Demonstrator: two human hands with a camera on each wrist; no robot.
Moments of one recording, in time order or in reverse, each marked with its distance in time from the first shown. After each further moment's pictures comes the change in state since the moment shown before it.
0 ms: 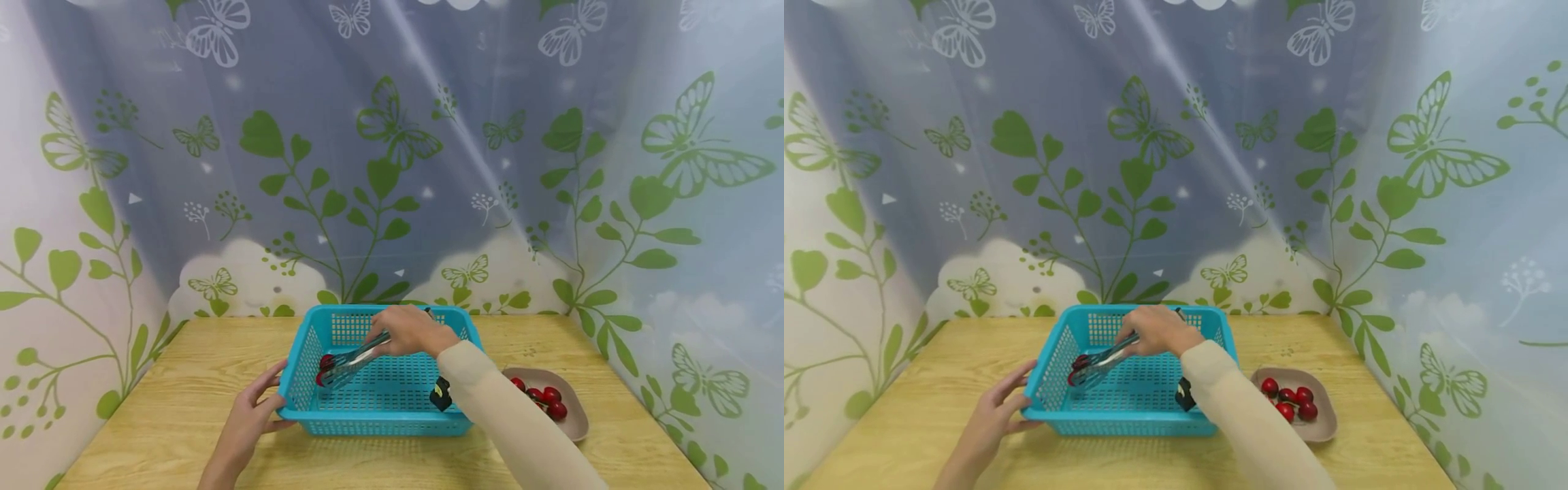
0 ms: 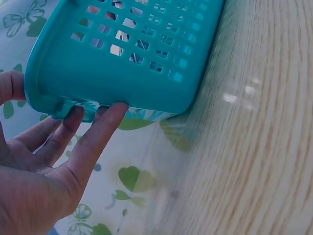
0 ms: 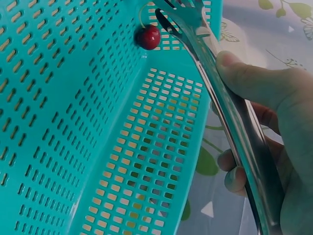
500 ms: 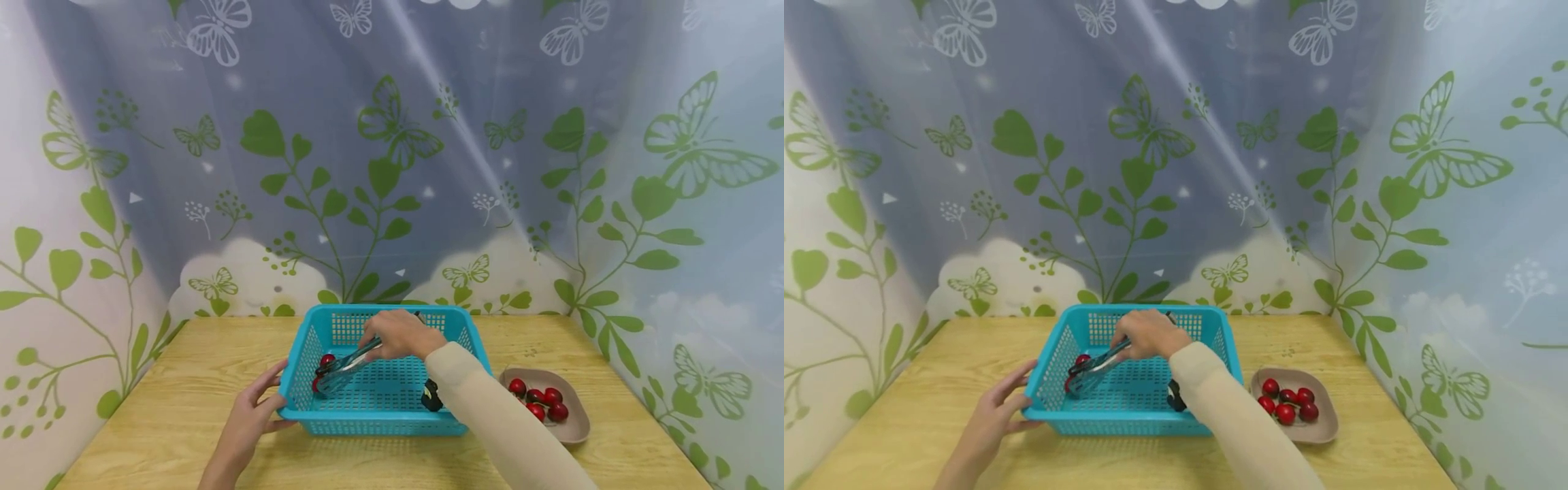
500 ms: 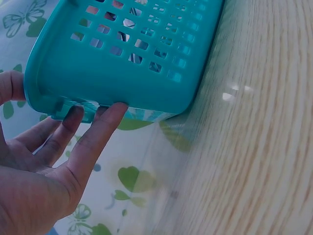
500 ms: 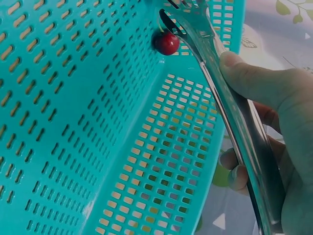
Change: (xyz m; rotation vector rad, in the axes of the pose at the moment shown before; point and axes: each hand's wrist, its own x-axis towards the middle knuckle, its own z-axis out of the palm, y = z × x) left_hand 0.001 0.000 0.000 0.000 0.005 0.000; right_hand 0.017 -0.008 0.014 -0.049 -0.043 0.017
